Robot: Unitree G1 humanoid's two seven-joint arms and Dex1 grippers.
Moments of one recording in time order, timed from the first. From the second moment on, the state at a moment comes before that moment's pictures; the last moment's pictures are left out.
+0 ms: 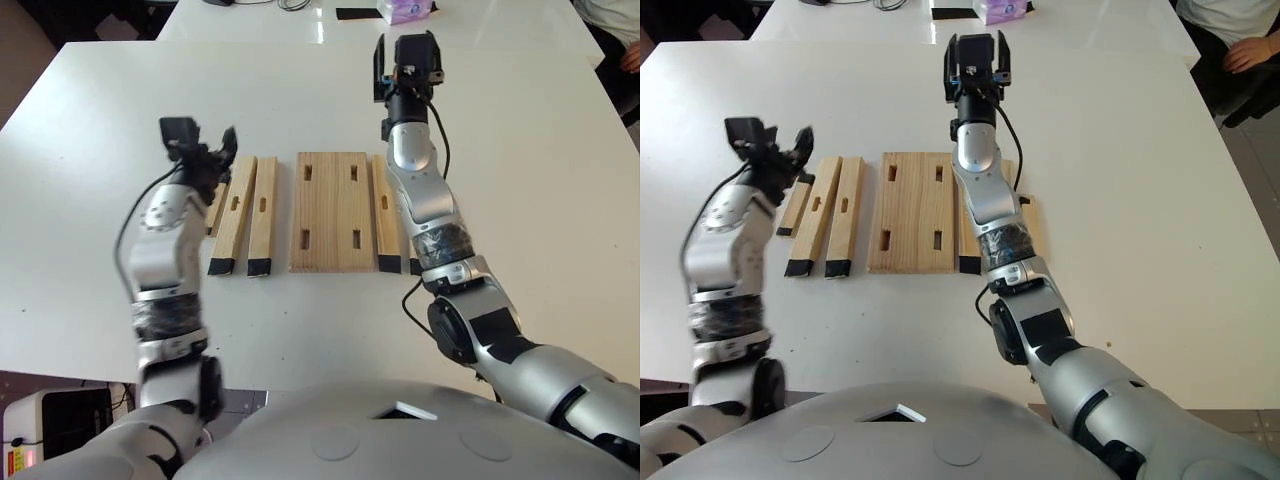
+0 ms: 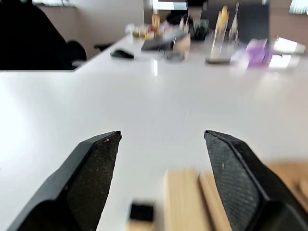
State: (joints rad) left arm -0.20 0.41 0.25 -0.08 -0.28 0.56 -0.35; right arm -0.61 0.13 0.07 0.32 -0.17 0.06 -0.37
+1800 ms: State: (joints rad) left arm -0.01 0.62 0.18 -0.04 -0.31 0.67 -0.55; right arm -0.49 0.15 0.06 0.13 -0.18 0.17 -0.41
